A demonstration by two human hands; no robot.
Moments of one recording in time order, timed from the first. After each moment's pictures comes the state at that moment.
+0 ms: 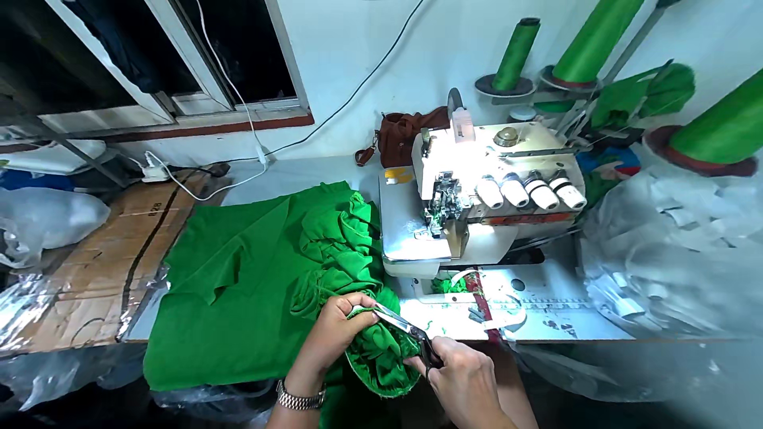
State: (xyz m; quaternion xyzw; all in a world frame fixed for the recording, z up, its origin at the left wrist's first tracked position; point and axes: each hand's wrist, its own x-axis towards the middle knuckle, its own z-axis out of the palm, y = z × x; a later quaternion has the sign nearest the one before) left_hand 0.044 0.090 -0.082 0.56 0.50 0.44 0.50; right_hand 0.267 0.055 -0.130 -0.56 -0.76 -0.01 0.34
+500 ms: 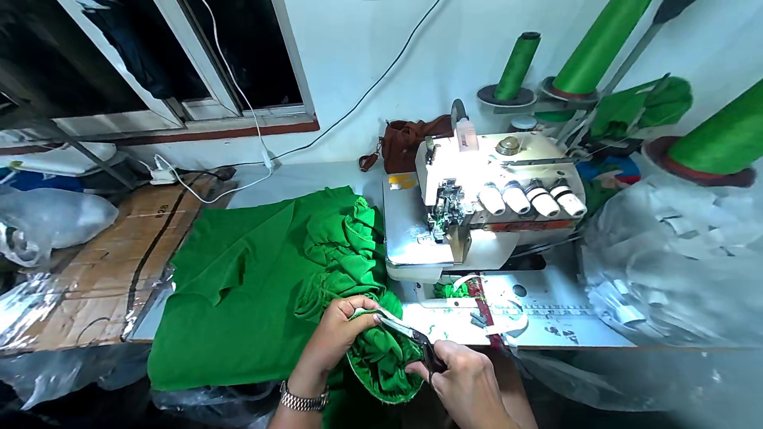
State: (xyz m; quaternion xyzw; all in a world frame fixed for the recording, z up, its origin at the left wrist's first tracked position) left_hand 0.042 0.090 -0.084 0.54 0.49 0.45 0.52; right_hand 0.273 0.058 -0.130 -0.53 -0.77 0.03 0.34
